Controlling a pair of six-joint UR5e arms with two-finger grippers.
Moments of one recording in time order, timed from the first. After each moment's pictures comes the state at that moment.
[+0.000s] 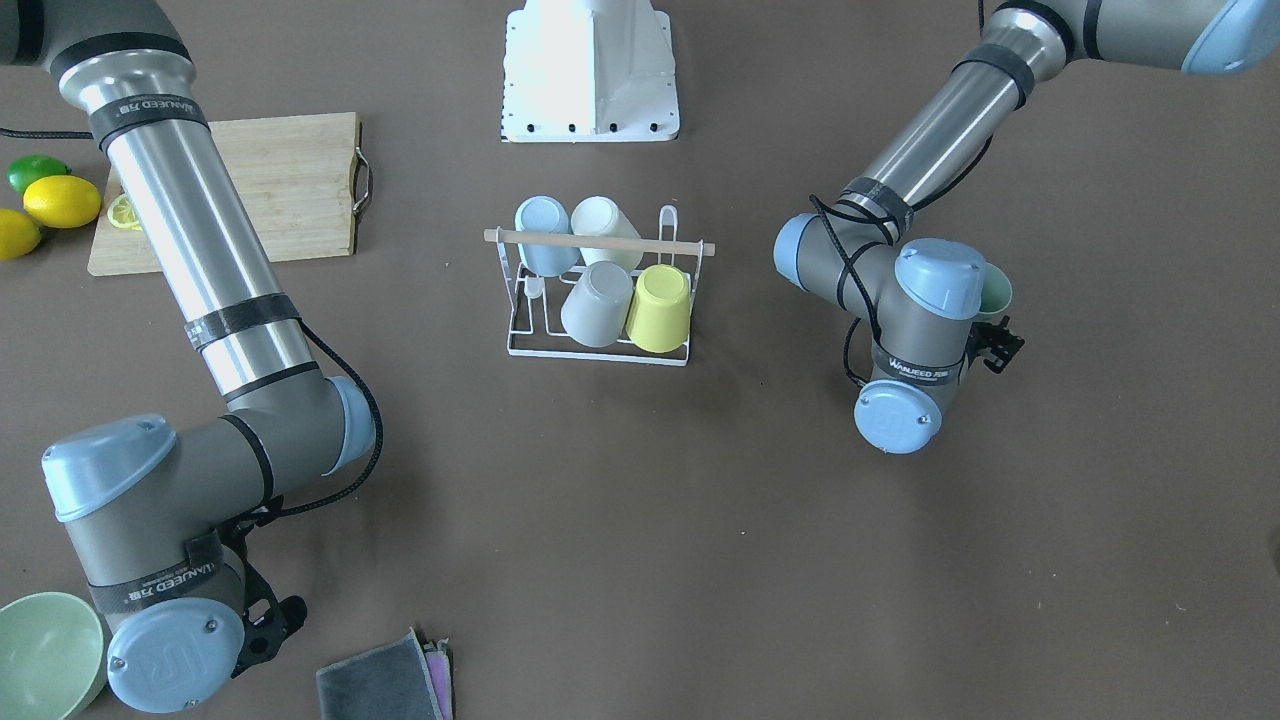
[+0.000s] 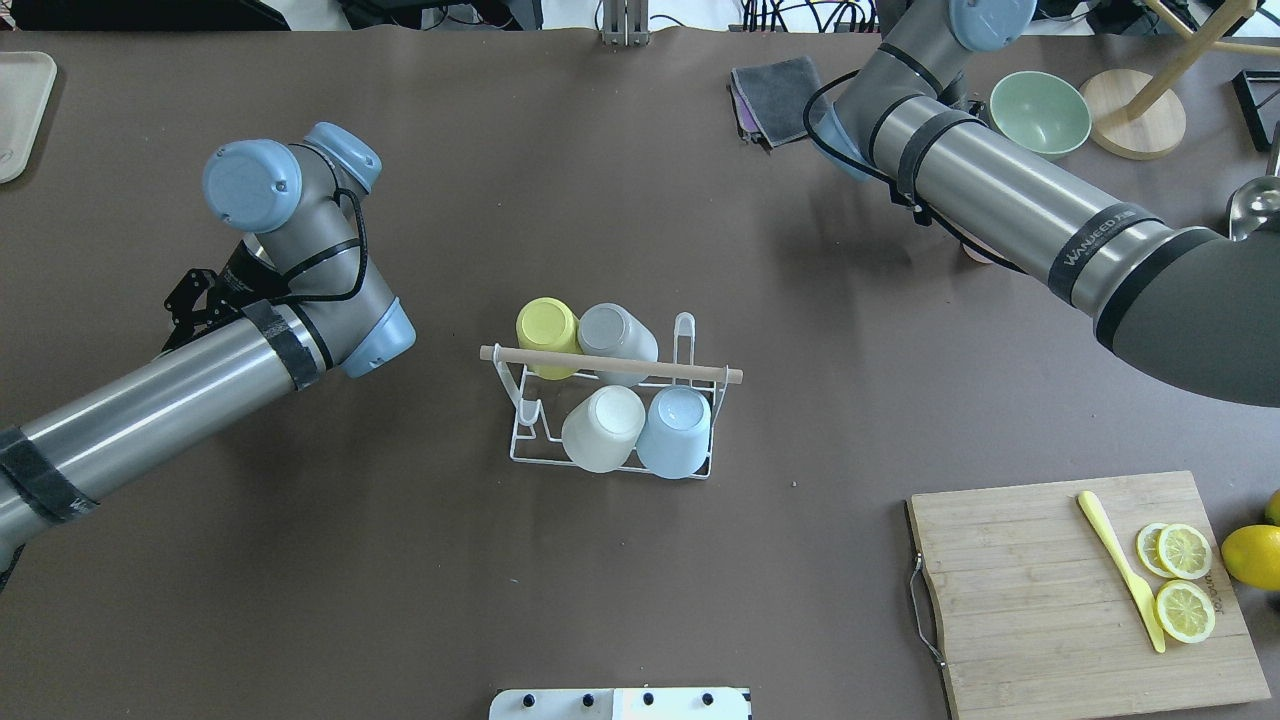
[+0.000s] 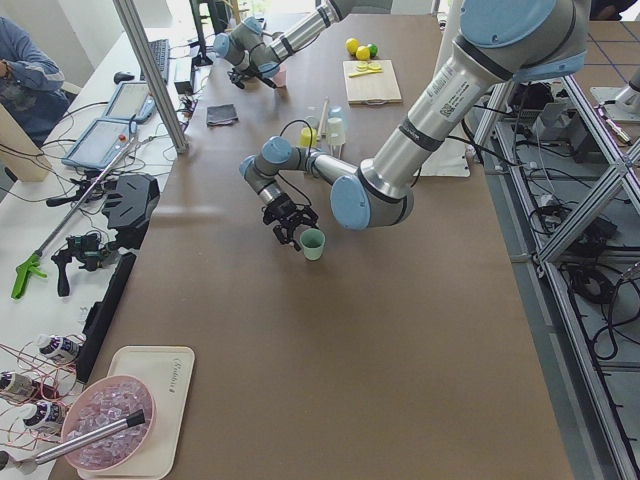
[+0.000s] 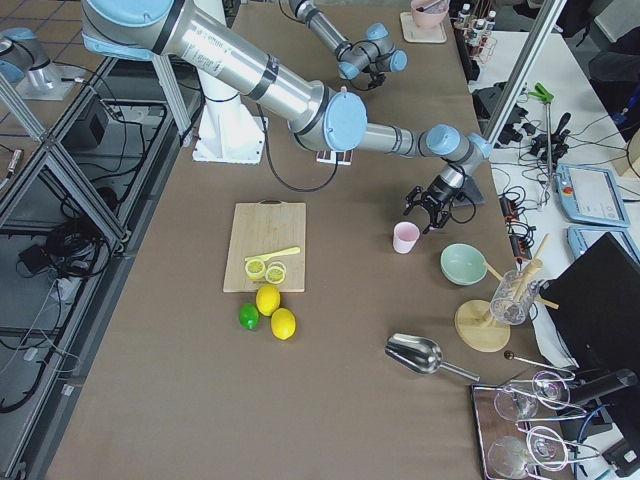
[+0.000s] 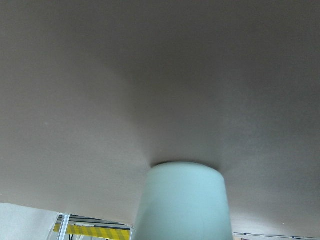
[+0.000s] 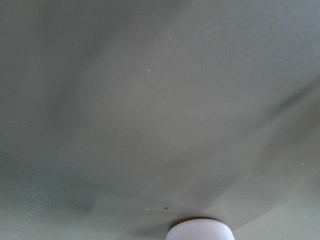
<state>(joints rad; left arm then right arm) -0.77 -2.34 -1.09 -0.68 -1.97 0.29 0.98 -0.37 0.30 -1.80 2.06 -0.34</state>
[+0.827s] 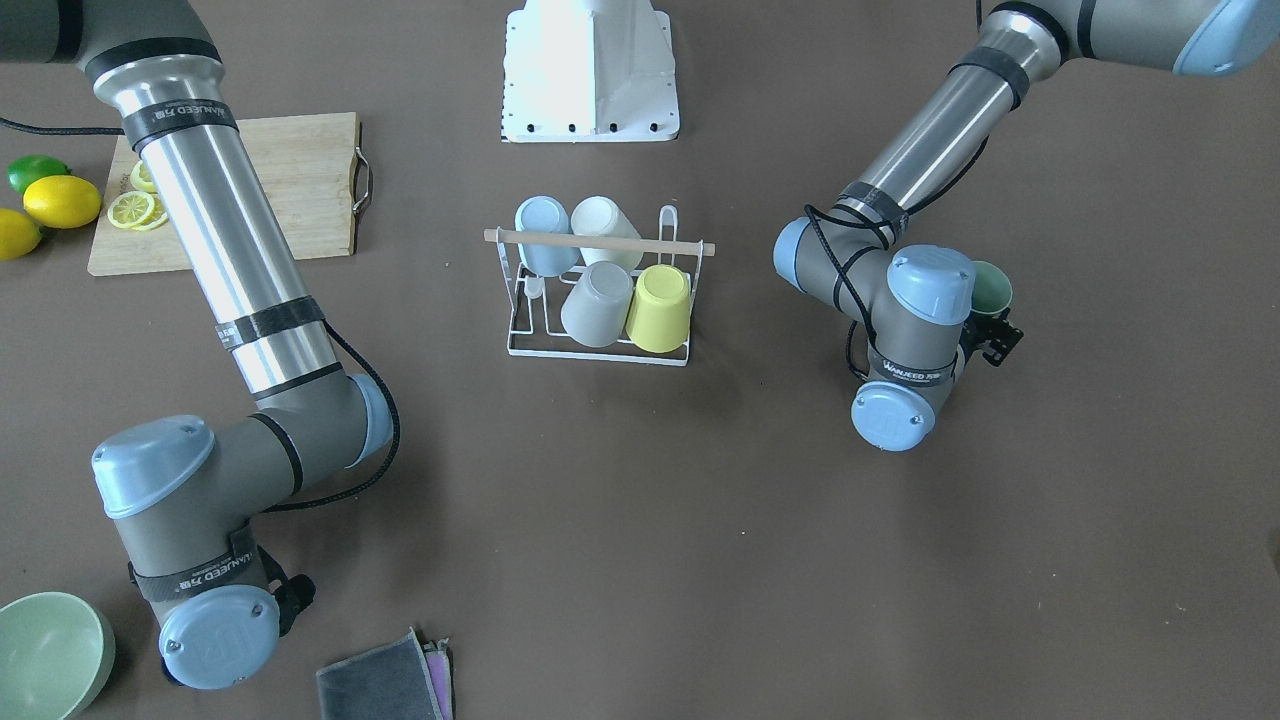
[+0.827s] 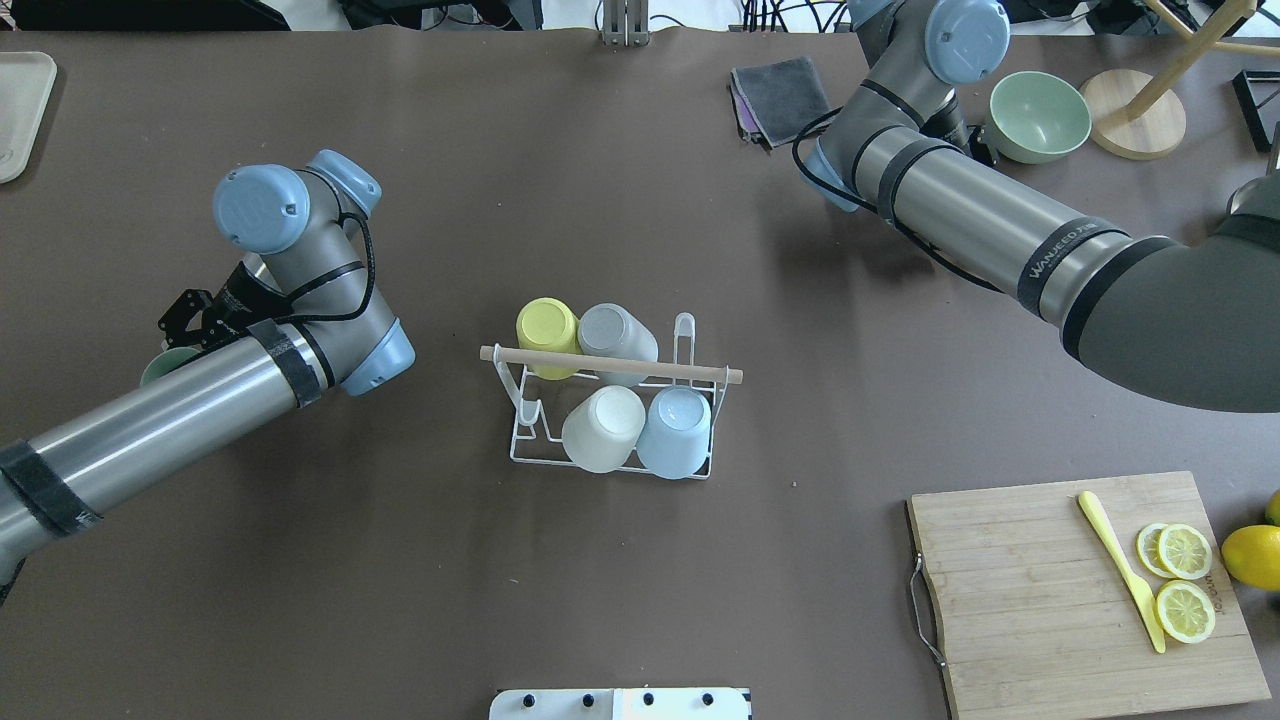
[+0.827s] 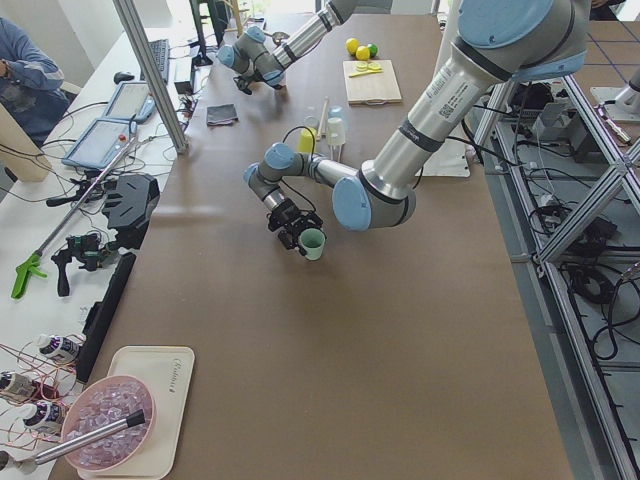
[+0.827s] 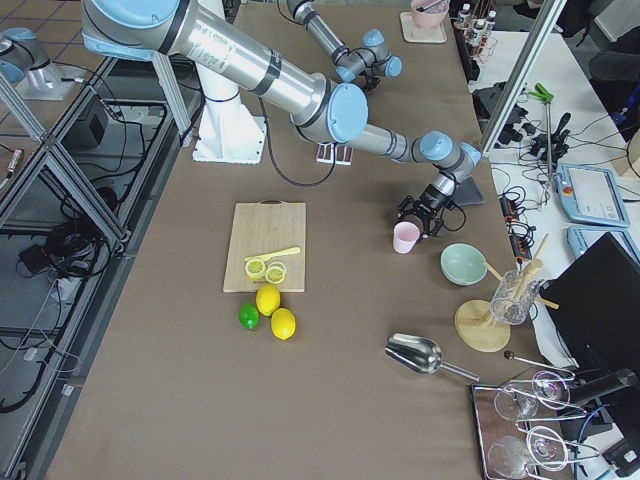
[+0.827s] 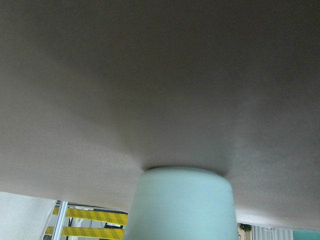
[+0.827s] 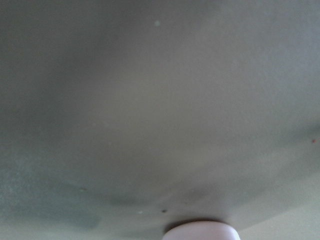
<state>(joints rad) -0.75 -2.34 -1.05 -0.67 -1.96 0.29 0.94 -0.33 0.18 -1.78 1.99 -0.37</state>
